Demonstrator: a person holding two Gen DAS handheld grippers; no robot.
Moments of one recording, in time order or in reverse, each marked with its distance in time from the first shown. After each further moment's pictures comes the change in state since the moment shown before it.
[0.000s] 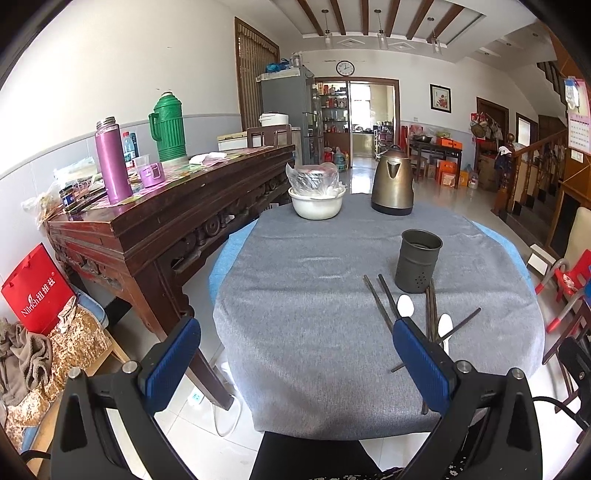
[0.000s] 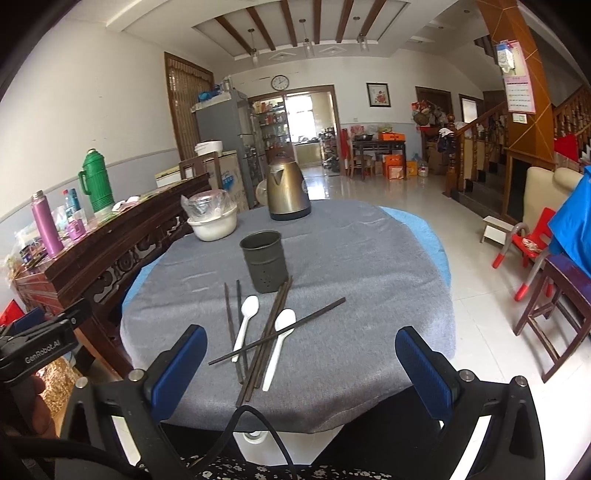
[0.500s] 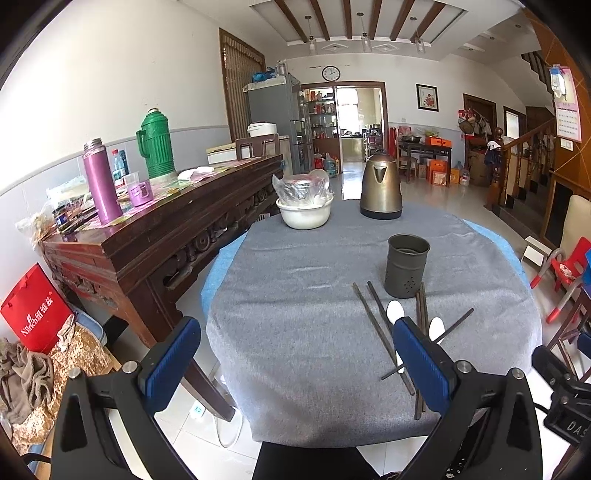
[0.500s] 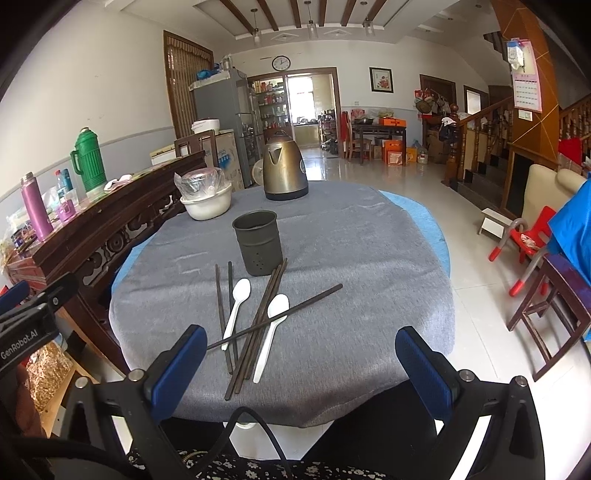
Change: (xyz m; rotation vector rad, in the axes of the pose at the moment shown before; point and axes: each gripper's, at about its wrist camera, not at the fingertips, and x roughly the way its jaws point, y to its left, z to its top) left arm -0.001 -0.012 0.010 0.047 -0.029 -0.013; right arm 0.020 0.001 0.001 -0.028 0.083 -0.037
